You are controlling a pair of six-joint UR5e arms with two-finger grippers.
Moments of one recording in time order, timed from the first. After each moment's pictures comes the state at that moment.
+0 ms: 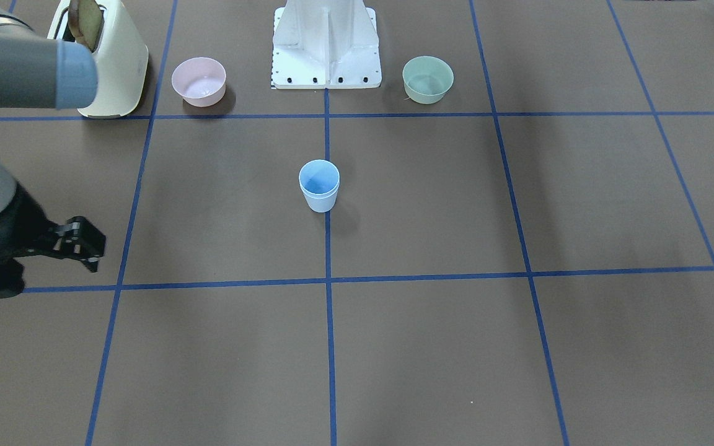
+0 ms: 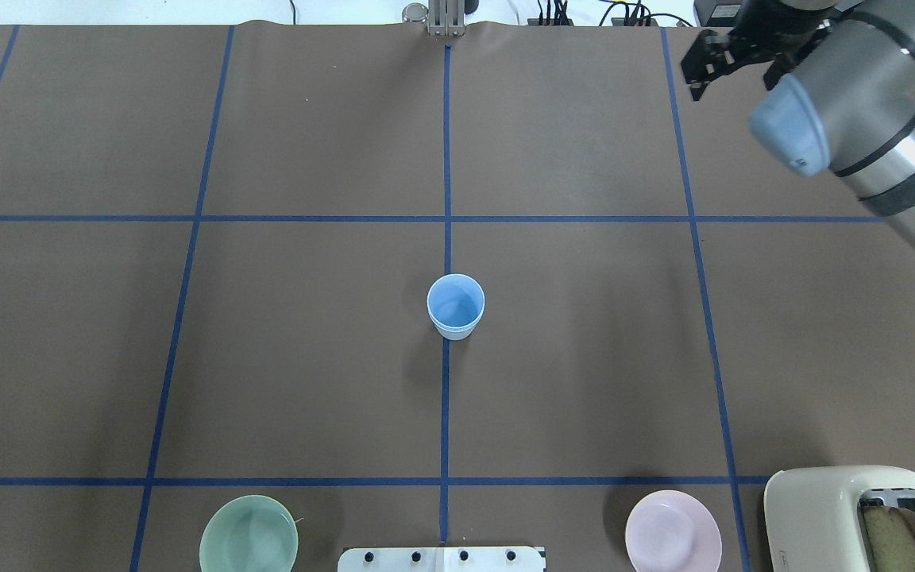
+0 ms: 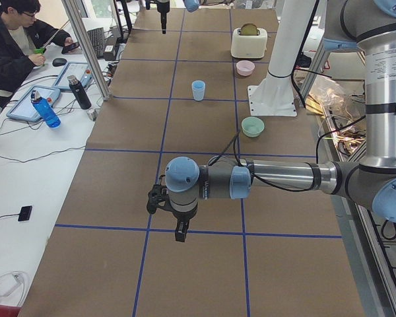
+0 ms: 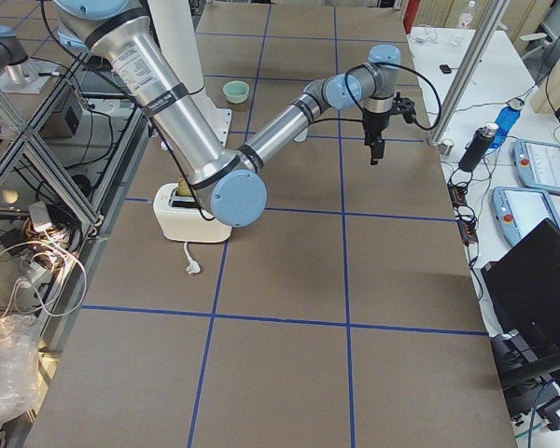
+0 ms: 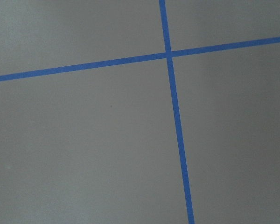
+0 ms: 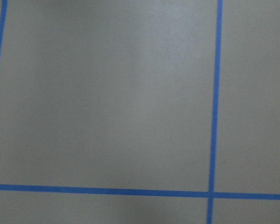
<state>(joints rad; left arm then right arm) -1.61 -1.43 -1.76 -1.52 -2.35 0.17 1.14 -0.99 1.65 -1.79 2.15 0.43</state>
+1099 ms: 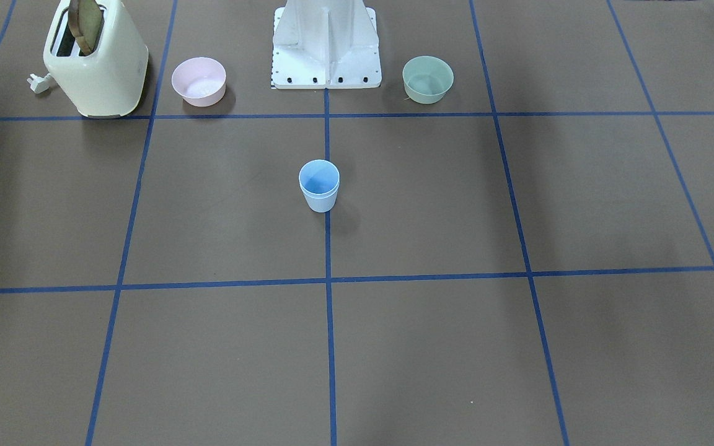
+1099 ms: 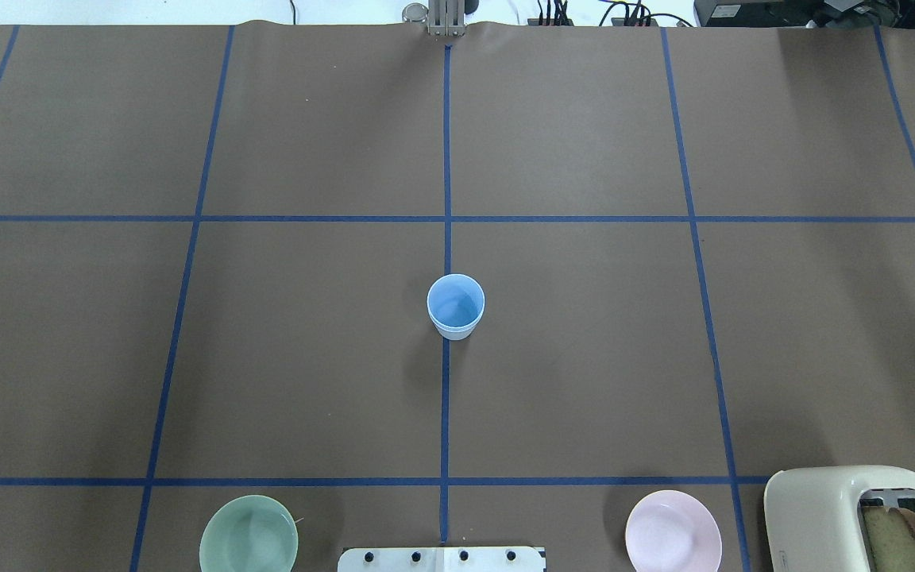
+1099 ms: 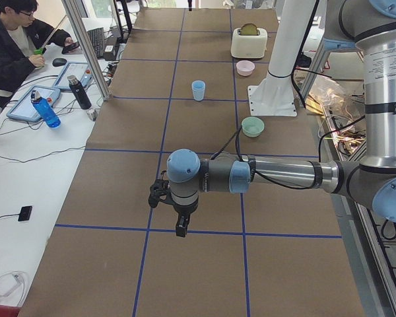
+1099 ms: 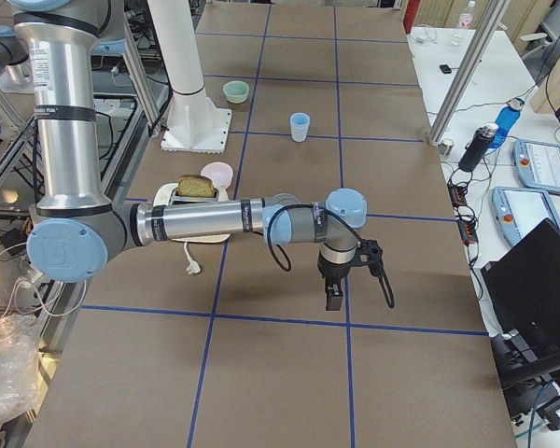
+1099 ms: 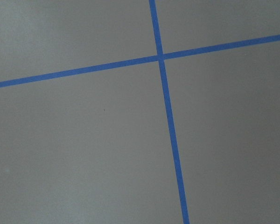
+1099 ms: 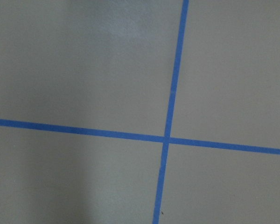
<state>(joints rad) -1.58 -1.41 -1.79 -1.53 -2.31 0.15 1.45 -1.55 1.66 -1.59 2.19 0.08</state>
